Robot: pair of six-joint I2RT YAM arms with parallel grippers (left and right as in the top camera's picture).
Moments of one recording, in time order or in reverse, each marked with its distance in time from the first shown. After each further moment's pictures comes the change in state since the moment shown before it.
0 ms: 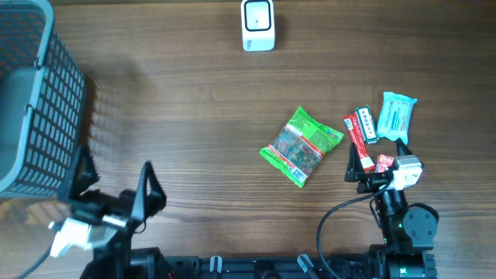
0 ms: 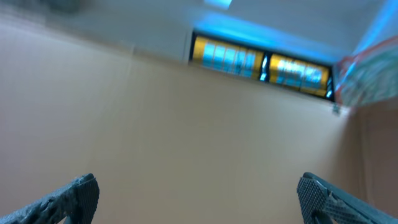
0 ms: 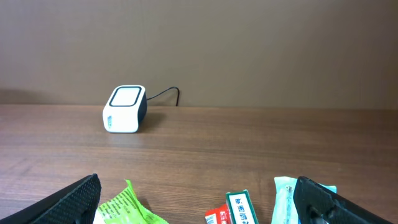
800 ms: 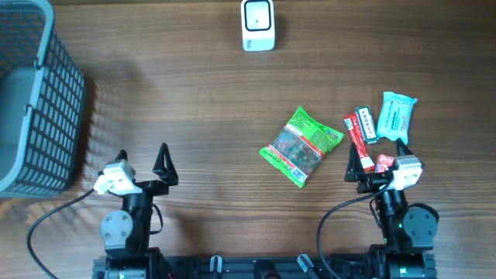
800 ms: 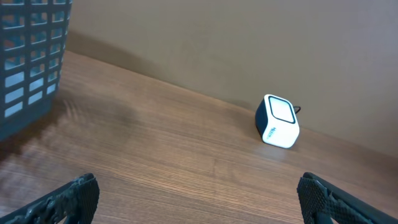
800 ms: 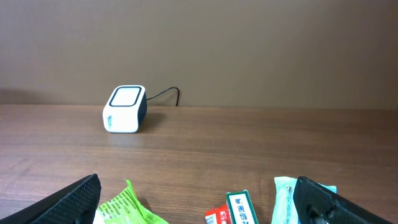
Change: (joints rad) left arm 0.000 0.000 -0.232 -0.529 -0.161 -0.005; right arm 0.000 0.000 0.000 0.000 0.000 0.000
